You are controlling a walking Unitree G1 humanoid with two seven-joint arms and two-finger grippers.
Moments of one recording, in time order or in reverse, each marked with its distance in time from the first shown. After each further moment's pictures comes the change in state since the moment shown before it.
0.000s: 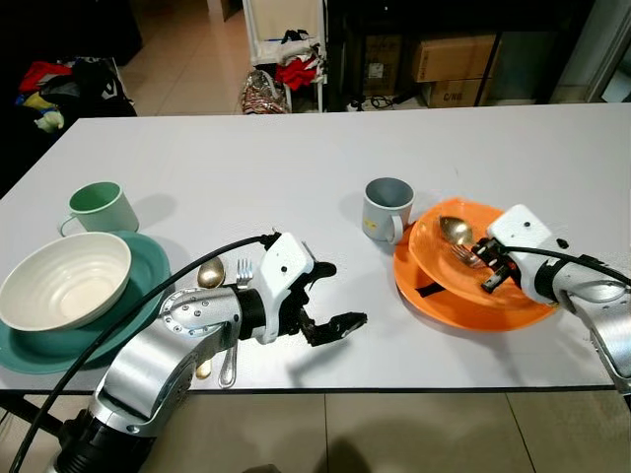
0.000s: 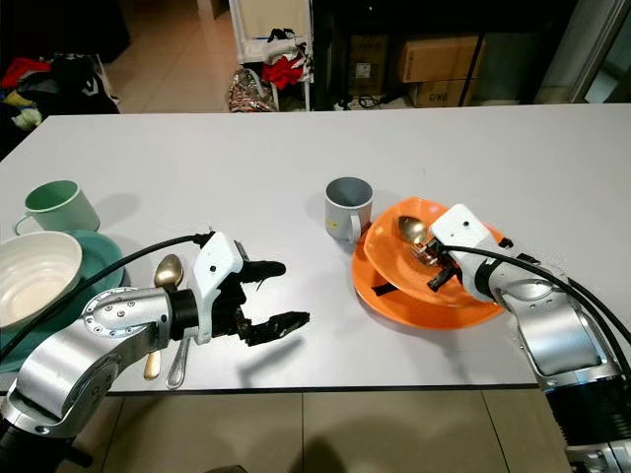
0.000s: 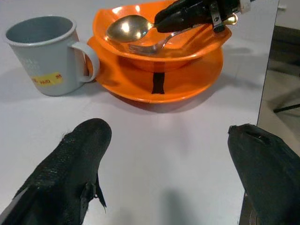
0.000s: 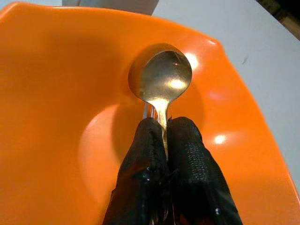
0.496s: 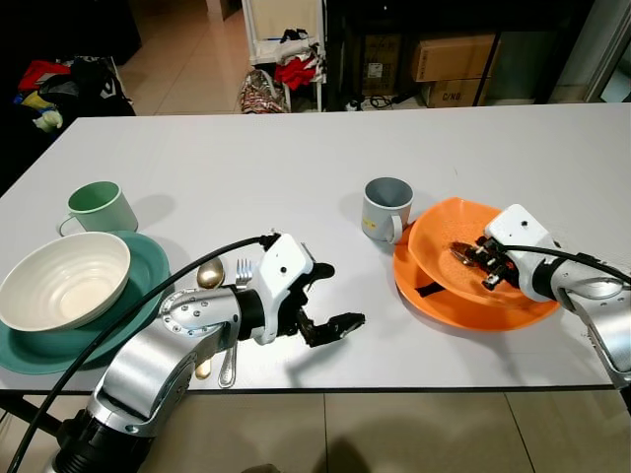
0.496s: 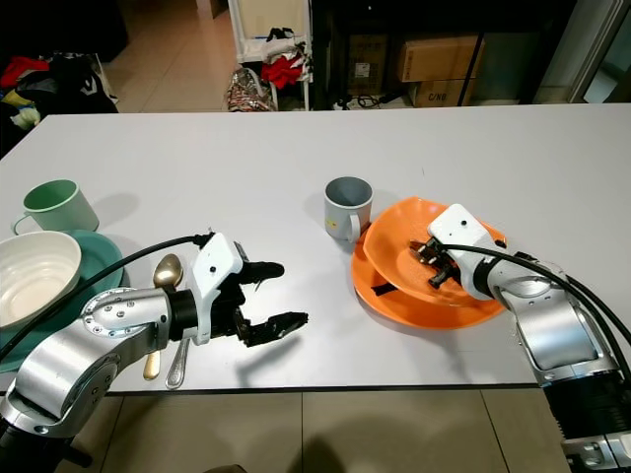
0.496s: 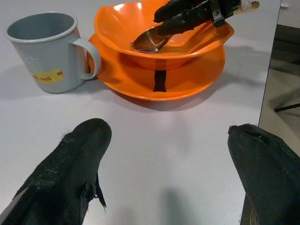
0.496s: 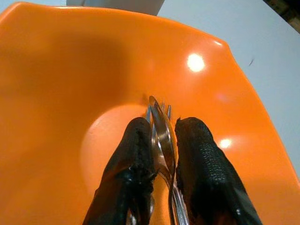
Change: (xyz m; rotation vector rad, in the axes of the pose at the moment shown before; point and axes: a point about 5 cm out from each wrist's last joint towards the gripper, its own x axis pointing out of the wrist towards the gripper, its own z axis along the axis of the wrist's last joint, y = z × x) left arm 0.000 0.001 -0.001 -0.003 0.005 0.014; right arm 0.003 -0.002 0.000 -0.003 -0.007 0.029
